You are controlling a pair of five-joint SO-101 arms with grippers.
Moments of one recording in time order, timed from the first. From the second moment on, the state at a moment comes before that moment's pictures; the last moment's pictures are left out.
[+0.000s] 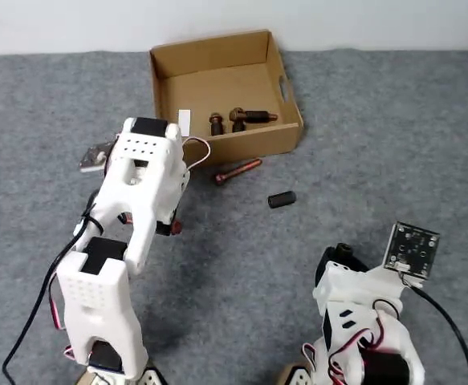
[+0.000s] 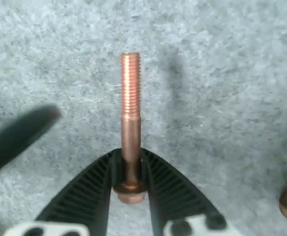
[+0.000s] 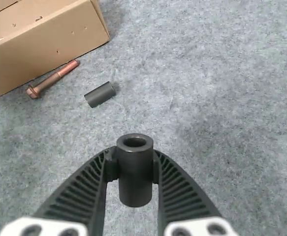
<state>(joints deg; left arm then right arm) 6.8 27.0 -9.8 98.9 97.3 0.0 -103.6 67.7 84.0 -16.8</state>
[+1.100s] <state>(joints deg) 6.8 15.8 -9.1 98.9 70.4 0.0 -103.6 67.7 84.0 -16.8</state>
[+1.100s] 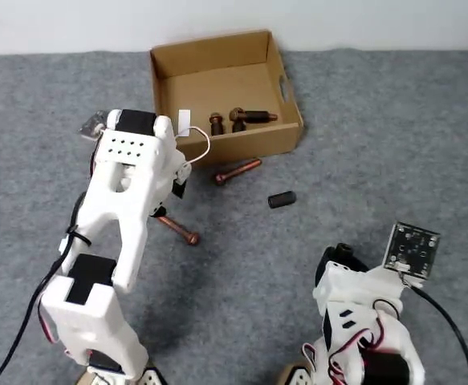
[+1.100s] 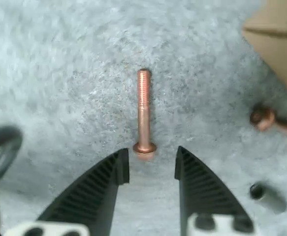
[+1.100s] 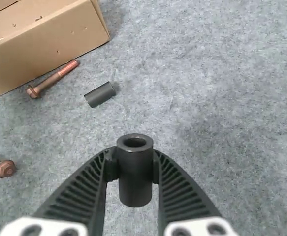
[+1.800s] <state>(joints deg) 6.3 17.7 -8.9 98.9 -54.8 0.0 -103.6 68.6 84.0 -16.7</state>
